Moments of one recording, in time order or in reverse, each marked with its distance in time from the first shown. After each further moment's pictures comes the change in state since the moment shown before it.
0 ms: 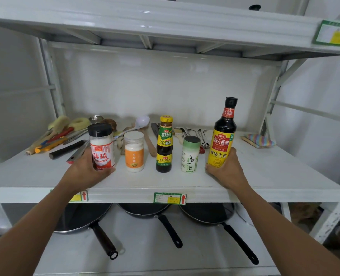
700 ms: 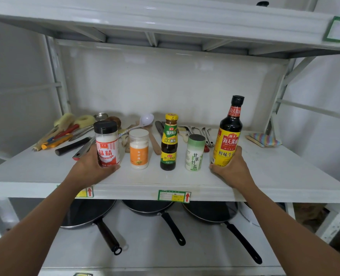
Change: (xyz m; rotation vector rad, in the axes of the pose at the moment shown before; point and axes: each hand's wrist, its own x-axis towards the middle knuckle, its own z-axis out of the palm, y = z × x) left_hand -0.004 0.004 -0.001 -0.005 0.010 -0.002; right_hand -0.004 -0.006 -0.004 0.014 -0.029 0.001
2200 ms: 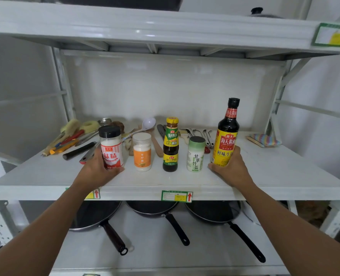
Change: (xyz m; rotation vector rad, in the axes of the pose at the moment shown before) left_hand -0.006 0.010 0.002 -0.017 0.048 -0.001; right_hand -0.004 -0.008 -0.001 0.027 -0.007 0.021
